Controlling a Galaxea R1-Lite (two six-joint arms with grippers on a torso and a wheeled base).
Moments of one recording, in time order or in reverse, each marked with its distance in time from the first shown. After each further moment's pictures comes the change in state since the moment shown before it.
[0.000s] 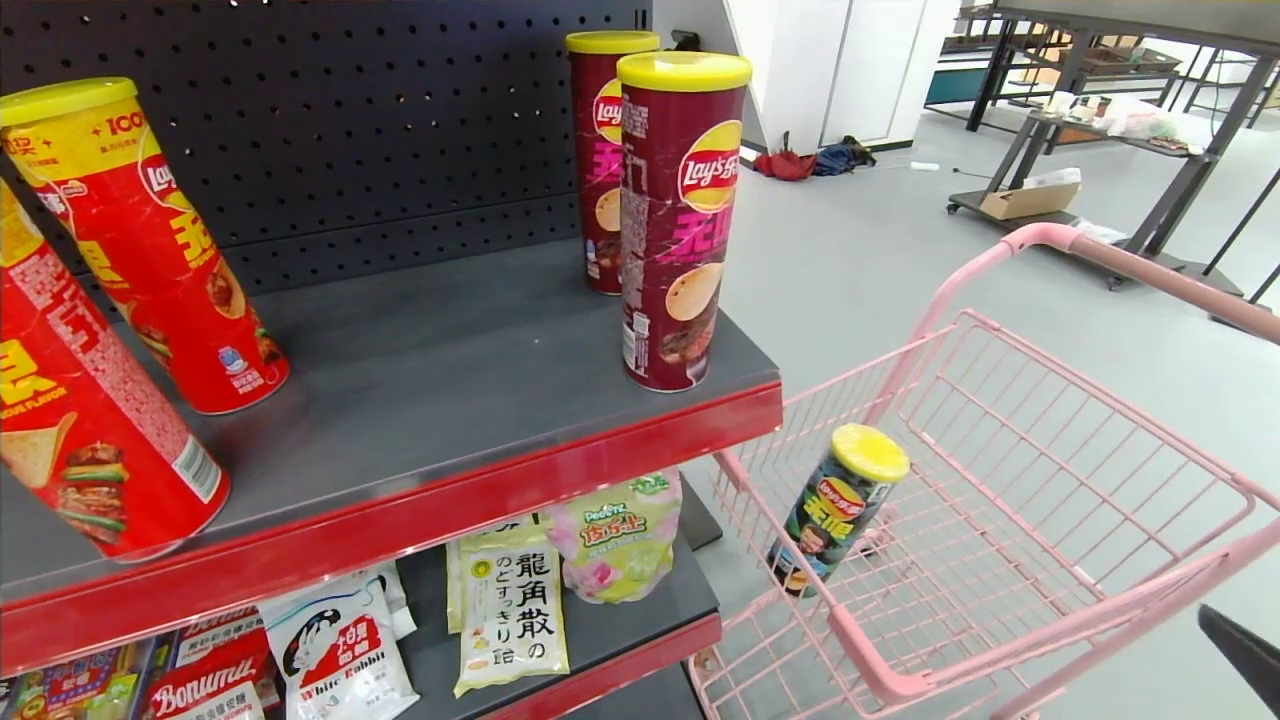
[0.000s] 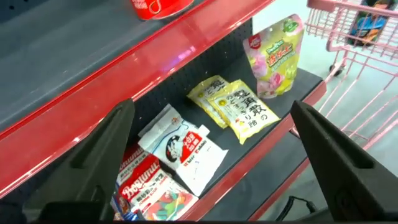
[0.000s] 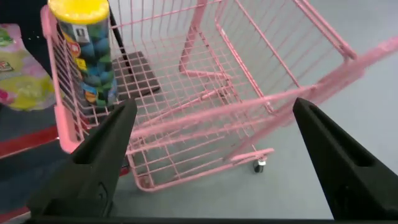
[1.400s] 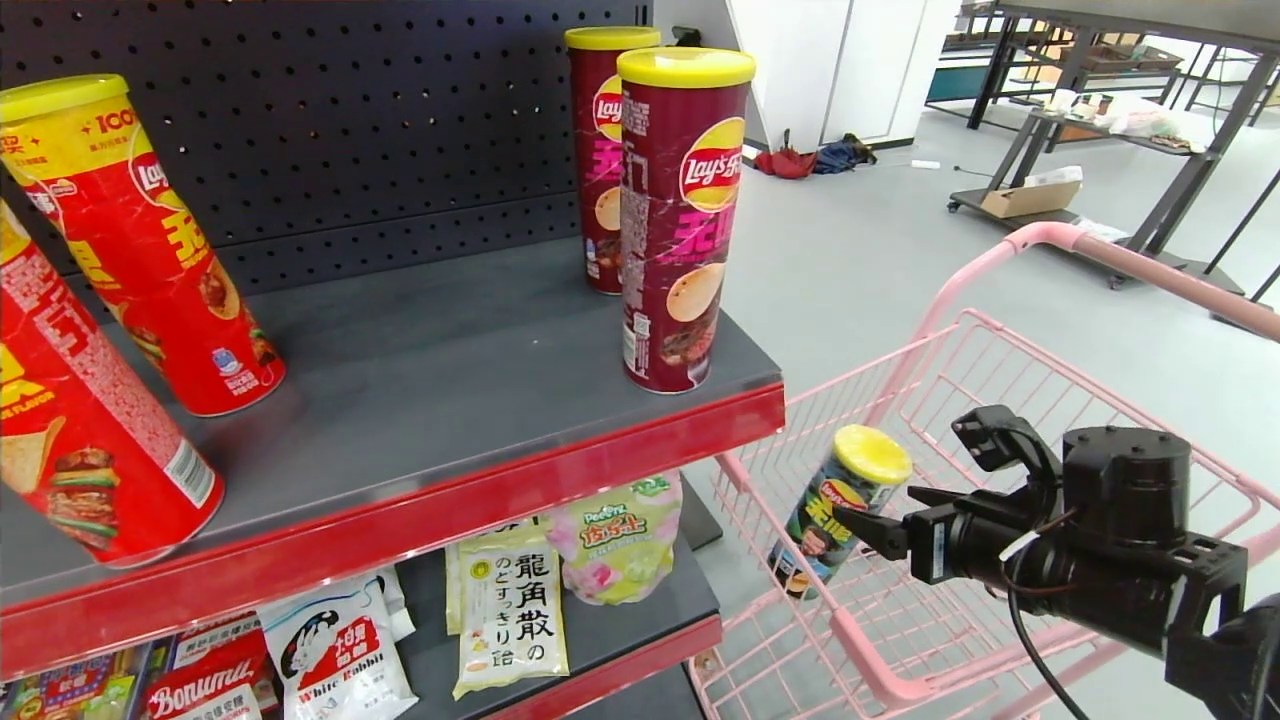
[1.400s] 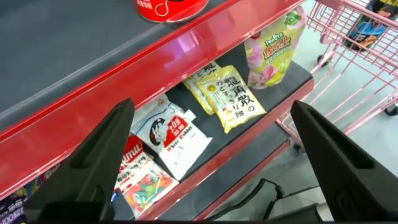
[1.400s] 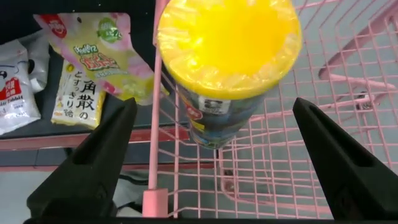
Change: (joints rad) left arm 0.030 0.247 -0.091 -0.014 -0.008 -0.136; right arm 0.258 1.099 -0.097 -0.849 0.261 0.167
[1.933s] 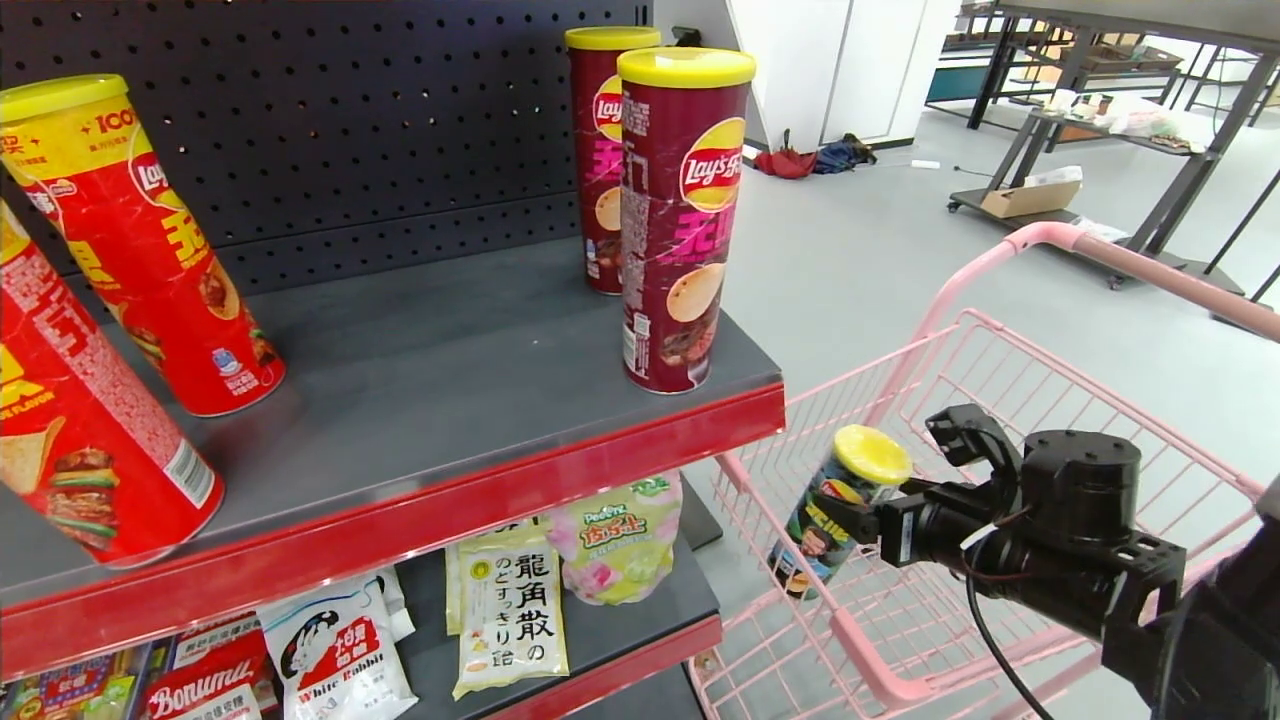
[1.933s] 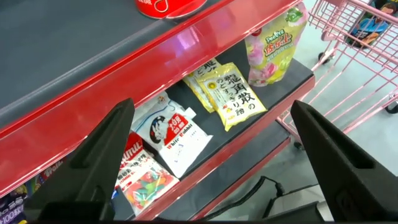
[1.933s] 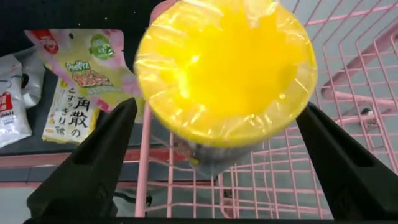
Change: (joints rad) left arm 0.000 0.004 0.002 0.005 0.005 0.000; right arm -0.003 0.159 -0.013 -0.216 -0.001 0.001
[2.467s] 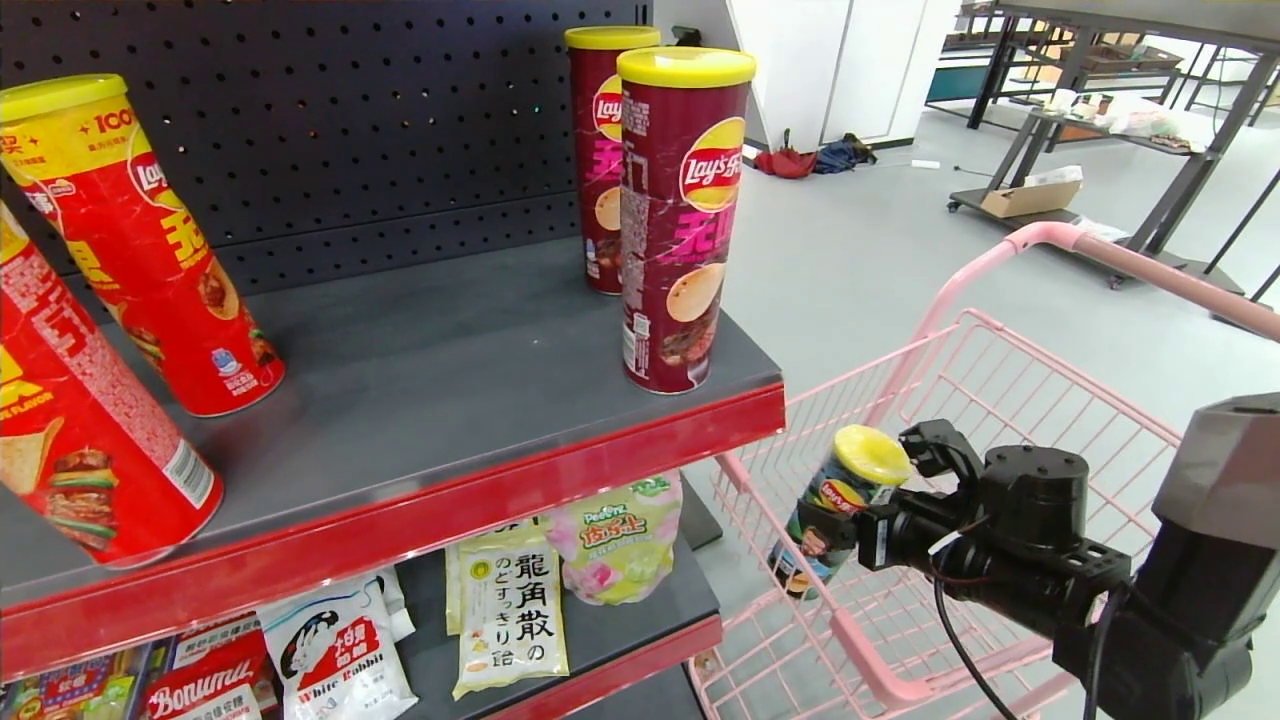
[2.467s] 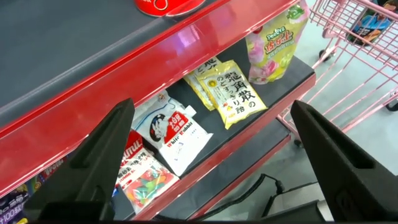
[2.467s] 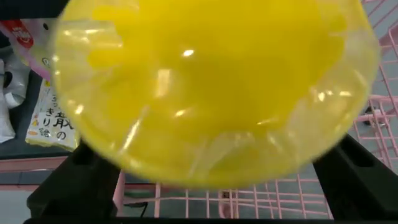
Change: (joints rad) left arm 0.000 0.017 -0.001 0.000 0.002 0.000; right arm -0.002 0.153 -0.025 -0.122 -0.001 -0.001
